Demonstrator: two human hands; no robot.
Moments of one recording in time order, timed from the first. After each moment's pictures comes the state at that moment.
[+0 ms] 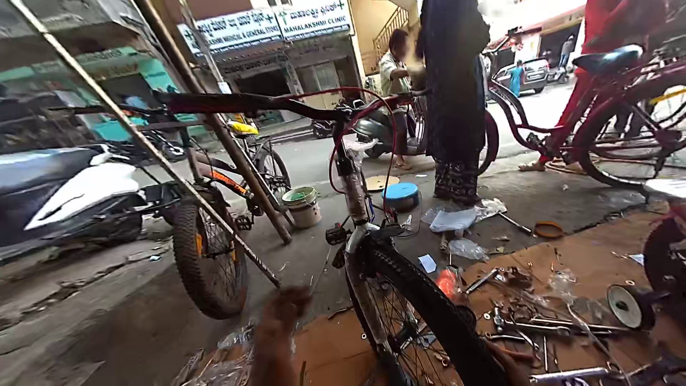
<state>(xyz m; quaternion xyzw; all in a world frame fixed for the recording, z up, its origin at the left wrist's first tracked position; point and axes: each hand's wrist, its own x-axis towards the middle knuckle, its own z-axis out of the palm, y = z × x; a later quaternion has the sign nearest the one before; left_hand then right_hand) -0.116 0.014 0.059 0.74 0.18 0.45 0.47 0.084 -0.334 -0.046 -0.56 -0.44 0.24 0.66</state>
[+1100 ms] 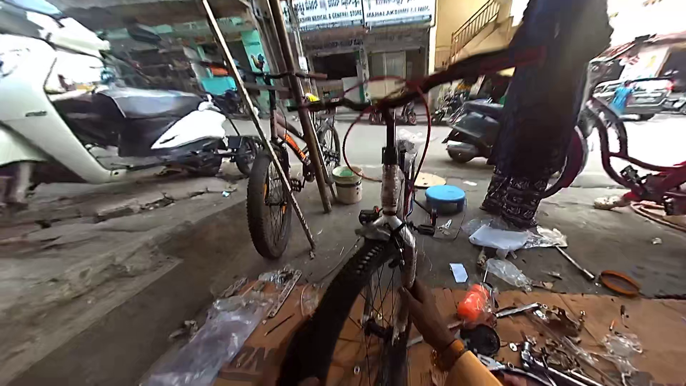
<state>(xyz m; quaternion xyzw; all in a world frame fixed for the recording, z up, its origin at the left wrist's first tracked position) -0.234 -0.046 -0.013 0.77 0.24 0.43 0.40 0.093 -0.068 -0.058 -0.63 -0.40 0.32 0.58</state>
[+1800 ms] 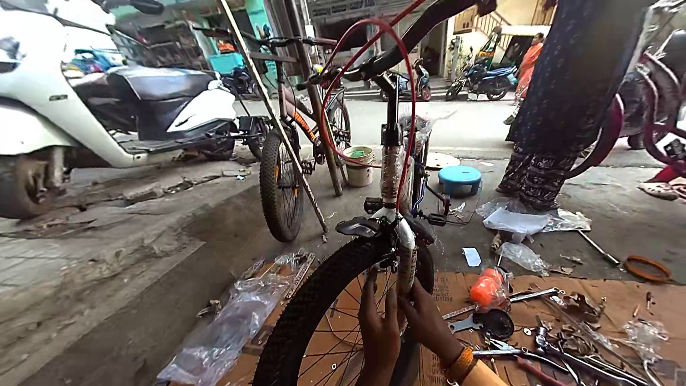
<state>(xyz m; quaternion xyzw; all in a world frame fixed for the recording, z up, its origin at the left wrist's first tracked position) -0.072 -0.054 -0.042 0.67 0.34 0.55 0.37 0.049 -0.087 -0.054 -0.64 -0.51 0.29 0.51</state>
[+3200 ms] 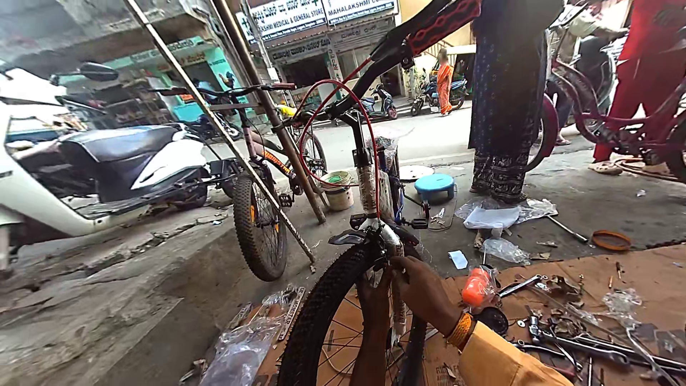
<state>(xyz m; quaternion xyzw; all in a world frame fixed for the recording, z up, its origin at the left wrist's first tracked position) -0.003 0.010 -0.025 0.57 0.31 0.55 0.53 0.087 -0.085 0.035 -0.74 -0.52 0.11 0.41</state>
